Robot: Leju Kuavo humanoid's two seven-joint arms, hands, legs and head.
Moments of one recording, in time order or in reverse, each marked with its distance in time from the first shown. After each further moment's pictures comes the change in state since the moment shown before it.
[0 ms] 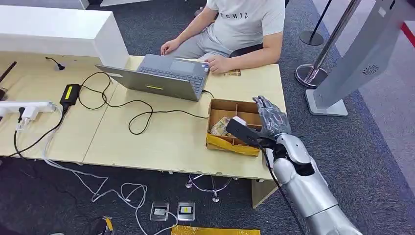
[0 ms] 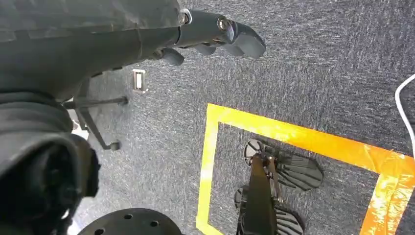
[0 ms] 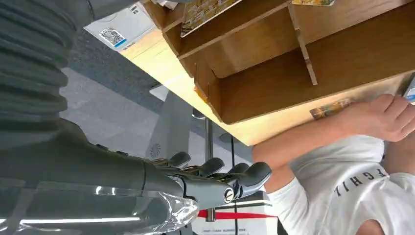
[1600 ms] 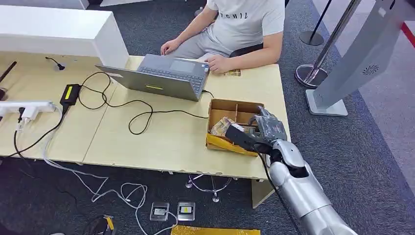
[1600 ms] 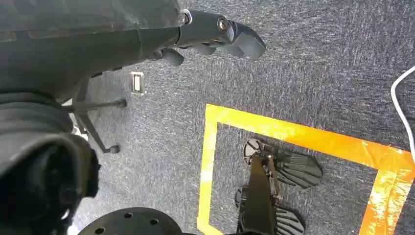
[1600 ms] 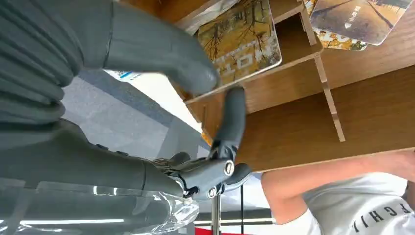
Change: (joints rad) left arm -0.006 0.000 -0.001 0.000 -0.019 -0.014 0.000; right arm -0.001 0.029 0.003 0.141 0.004 -0.037 -0.026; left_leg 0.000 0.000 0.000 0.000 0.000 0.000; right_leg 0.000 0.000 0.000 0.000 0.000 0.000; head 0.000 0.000
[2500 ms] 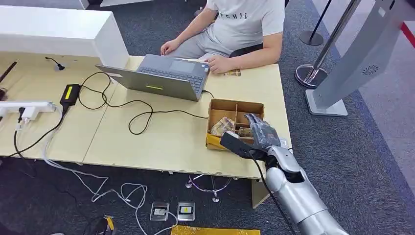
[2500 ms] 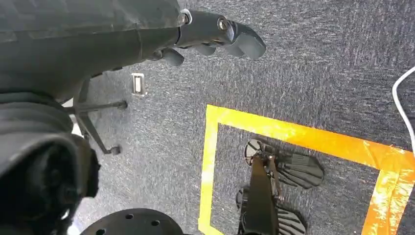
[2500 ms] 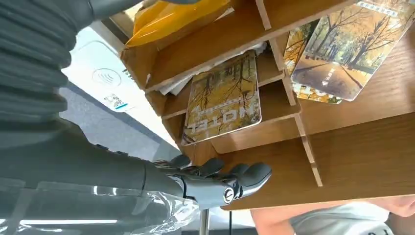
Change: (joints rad) left arm 0.000 0.000 0.000 0.000 -0.004 0.000 0.003; right arm 0.033 0.010 0.025 -0.010 -0.043 0.029 -0.016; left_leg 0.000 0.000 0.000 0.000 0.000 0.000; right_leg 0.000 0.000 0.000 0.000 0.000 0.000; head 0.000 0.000
